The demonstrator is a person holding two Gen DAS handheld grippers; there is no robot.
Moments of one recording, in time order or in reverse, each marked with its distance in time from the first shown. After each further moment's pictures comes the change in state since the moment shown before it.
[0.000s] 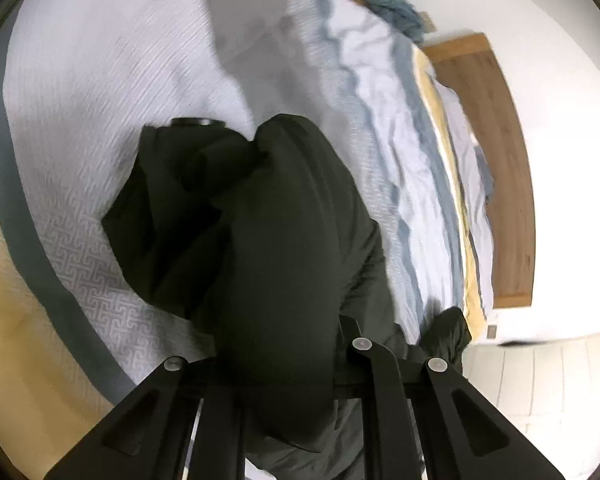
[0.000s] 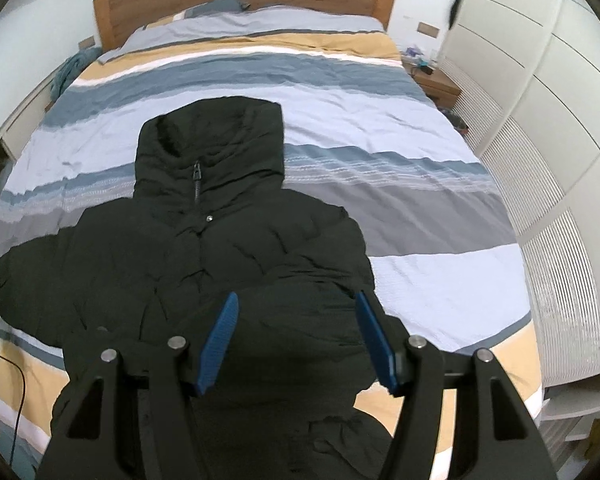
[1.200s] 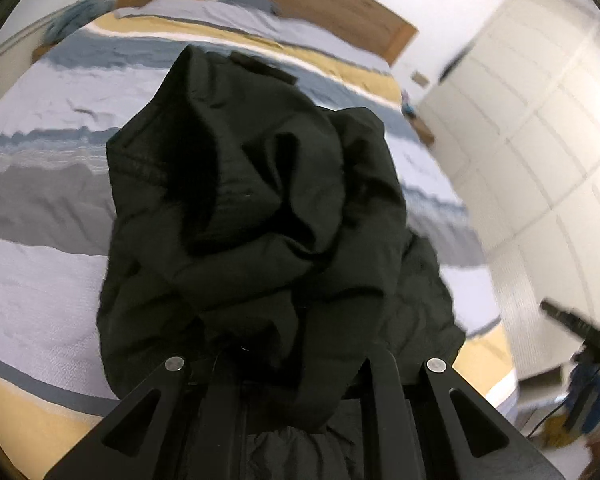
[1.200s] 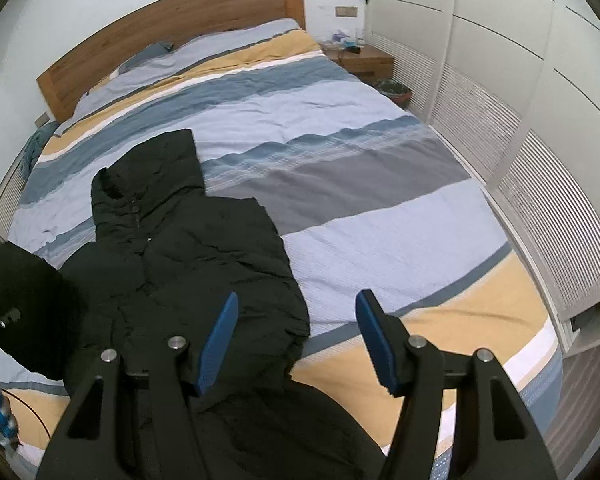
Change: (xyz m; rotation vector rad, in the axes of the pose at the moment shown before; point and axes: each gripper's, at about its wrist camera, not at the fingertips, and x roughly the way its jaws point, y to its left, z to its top) left arm 0.023 -0.236 -0.286 1.015 0.314 -0.040; right arm -0.025 -0.134 -0.063 0.281 -0.047 -0.004
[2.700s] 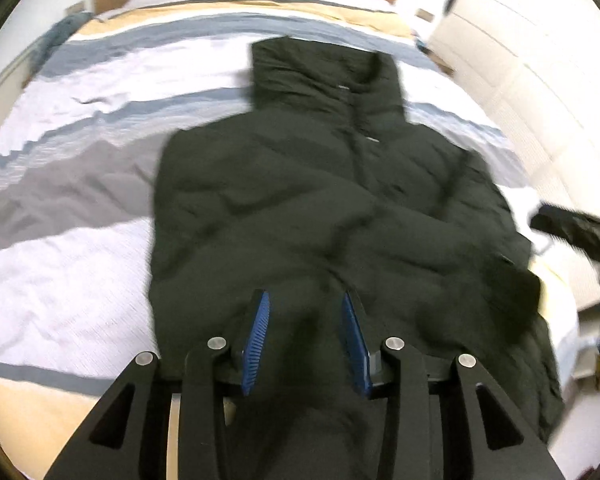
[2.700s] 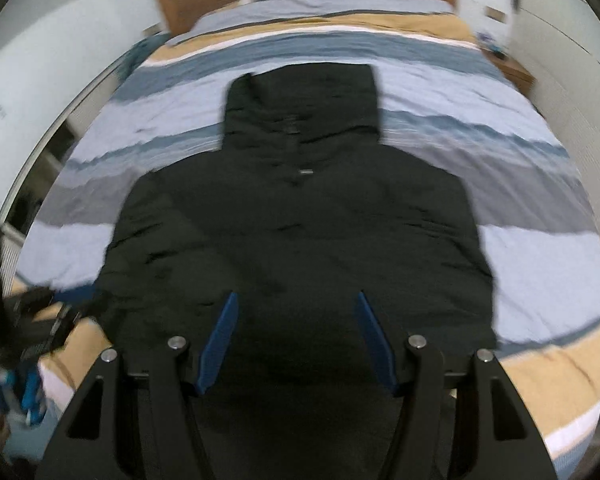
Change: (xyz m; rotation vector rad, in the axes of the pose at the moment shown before) left arm 0.025 0.049 -0.030 0.134 0.134 0.163; right arm 0.058 0.197 -0.049 -0.364 0.126 0.301
